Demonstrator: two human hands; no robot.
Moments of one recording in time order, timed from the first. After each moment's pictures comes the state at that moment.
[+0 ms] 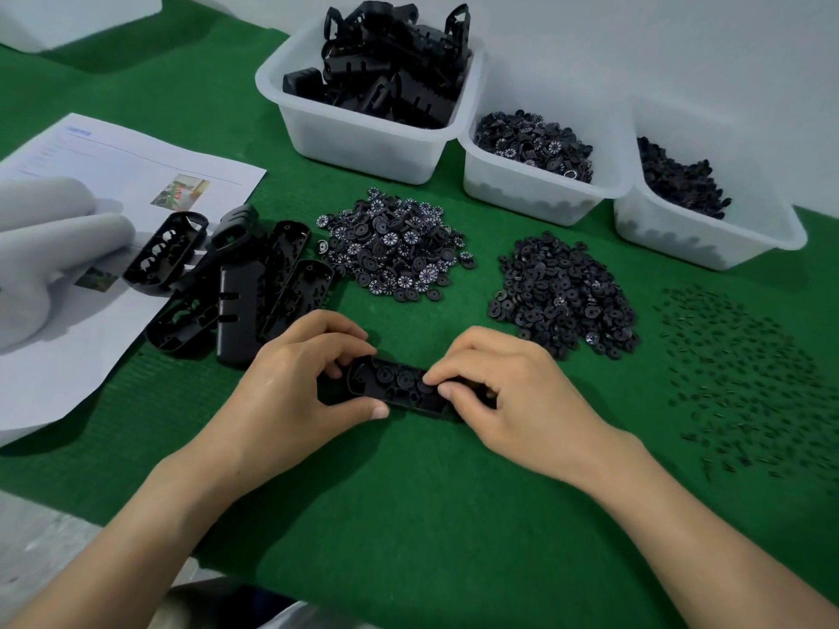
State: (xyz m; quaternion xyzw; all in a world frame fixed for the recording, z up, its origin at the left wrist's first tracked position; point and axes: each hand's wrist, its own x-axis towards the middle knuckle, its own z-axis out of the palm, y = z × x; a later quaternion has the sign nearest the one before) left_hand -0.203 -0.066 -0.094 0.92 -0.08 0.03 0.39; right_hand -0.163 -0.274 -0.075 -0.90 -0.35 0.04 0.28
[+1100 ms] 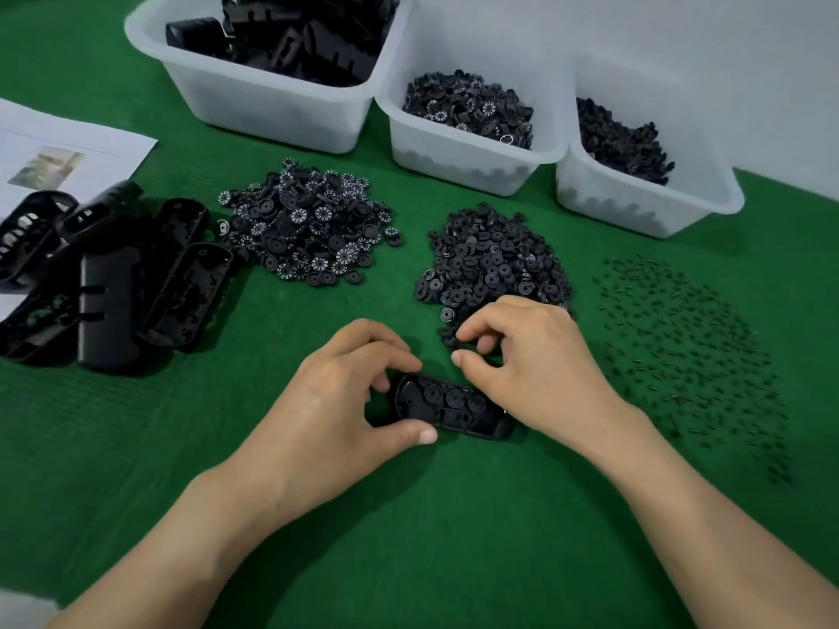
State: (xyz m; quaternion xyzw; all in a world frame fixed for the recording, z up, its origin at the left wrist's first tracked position) left_hand -0.194 -0.150 -0.097 0.90 -0.13 -0.02 0.42; right_hand -0.140 -0.334 -0.079 -0.96 -0.18 0.01 0.23
